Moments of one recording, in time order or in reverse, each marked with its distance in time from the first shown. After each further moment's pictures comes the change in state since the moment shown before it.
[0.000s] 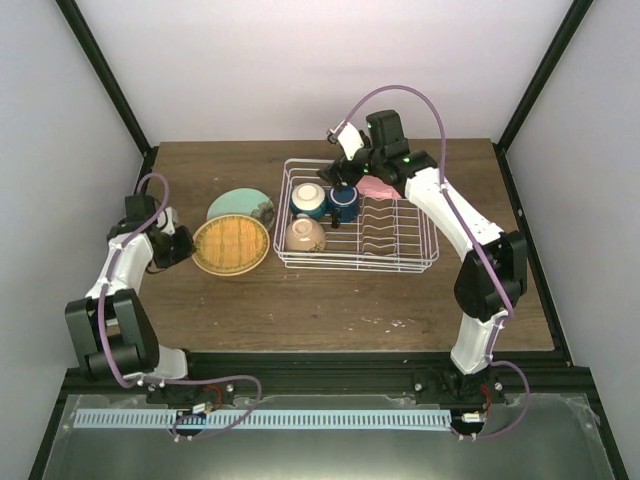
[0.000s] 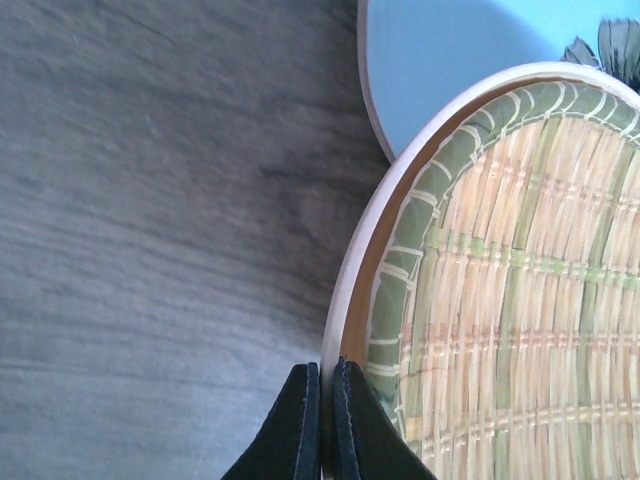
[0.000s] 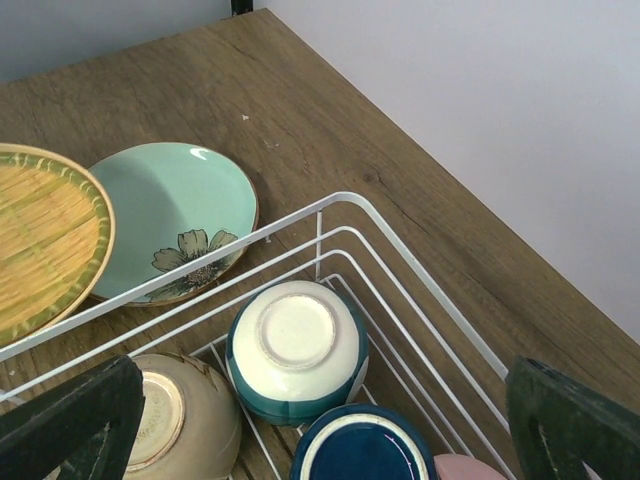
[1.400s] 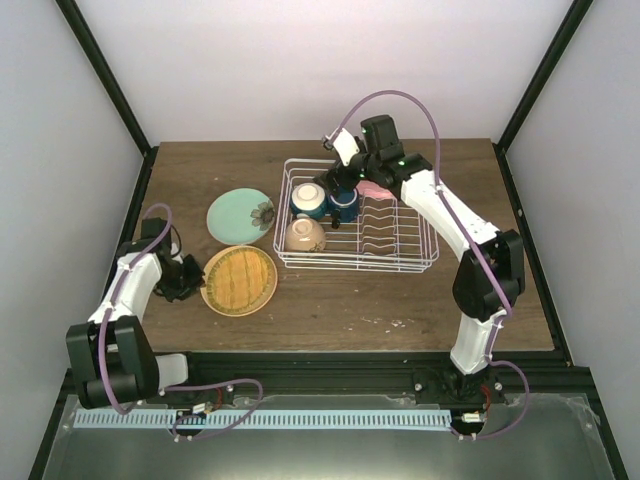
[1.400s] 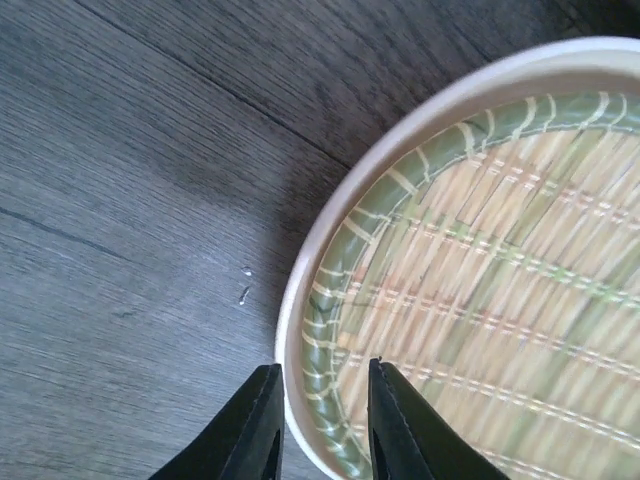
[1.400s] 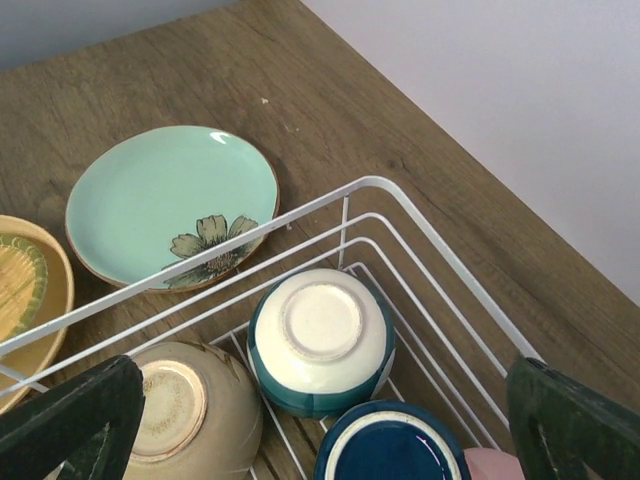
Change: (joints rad) left arm -0.085 -0.164 -0.168 -0.223 -0.079 -0.266; right arm 0.020 0.006 -0.016 -0.003 -0.007 0.000
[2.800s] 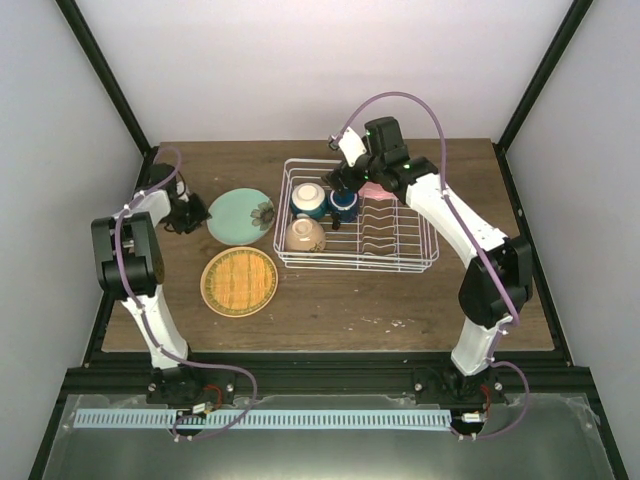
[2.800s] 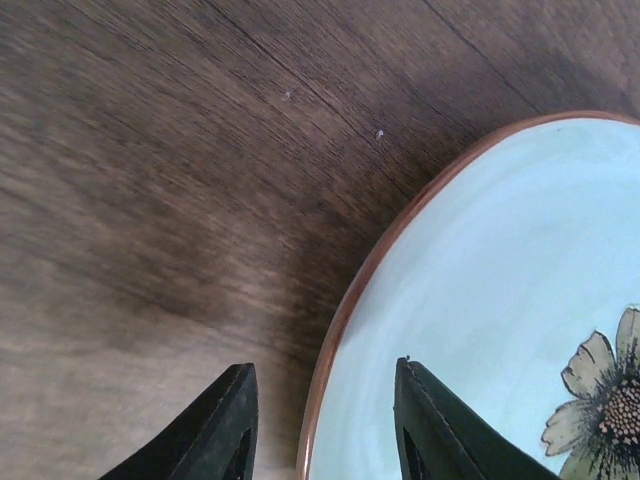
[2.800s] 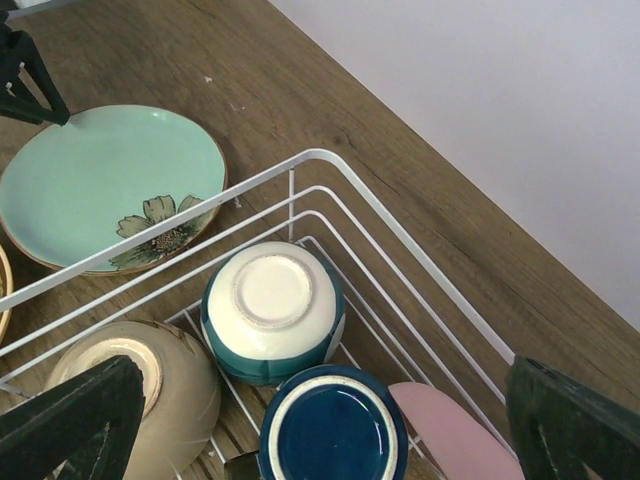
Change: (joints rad) left arm 0.016 0.706 0.568 0.360 0.073 0.039; right arm 0.001 -0.057 -0.053 -0.005 0.124 -0.004
